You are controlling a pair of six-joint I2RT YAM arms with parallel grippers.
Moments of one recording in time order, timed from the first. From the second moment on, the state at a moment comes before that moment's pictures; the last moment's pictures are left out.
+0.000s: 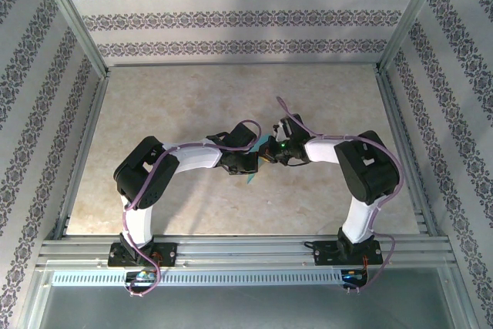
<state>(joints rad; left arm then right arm) -0.72 1.93 1.15 -0.31 0.26 -0.74 0.42 1.83 0.87 0.02 -0.59 0.84</state>
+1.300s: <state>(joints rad) -0.68 1.85 1.05 -0.20 0.52 -0.82 0.42 1.89 0.94 -0.07 -0.60 0.75</state>
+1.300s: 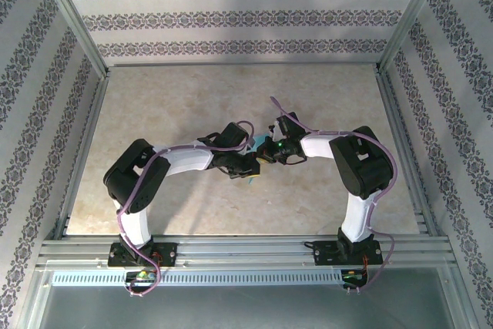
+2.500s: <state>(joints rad) -0.68 1.88 0.98 -0.10 0.55 -0.85 0.42 1.90 0.95 -0.09 -0.60 0.73</state>
